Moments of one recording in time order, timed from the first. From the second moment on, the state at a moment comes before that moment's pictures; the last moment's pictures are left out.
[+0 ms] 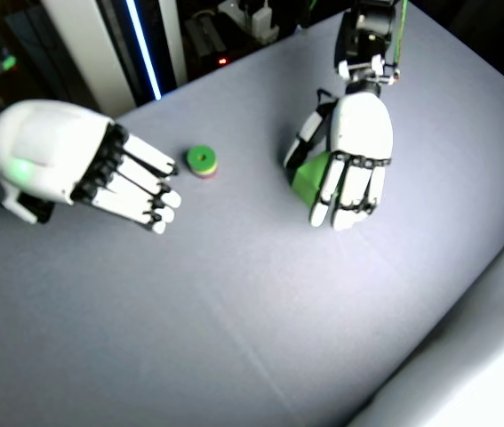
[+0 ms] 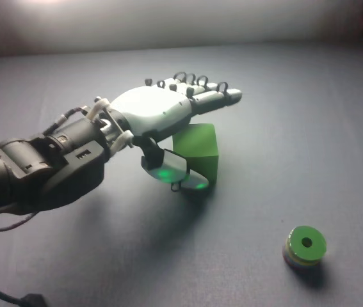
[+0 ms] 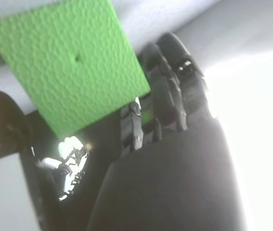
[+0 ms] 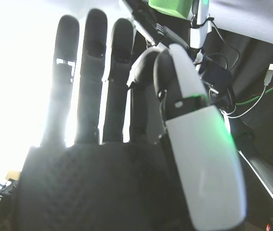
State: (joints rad) left arm 0.50 -1.38 1.46 0.04 -0.54 0.71; right arm -1.14 -0.83 1.00 0.08 1.27 -0.83
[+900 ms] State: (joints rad) left arm 1.01 -0.85 0.95 -0.14 -1.19 0.81; right arm -0.86 -0.85 1.04 -0.46 0.87 -0.65
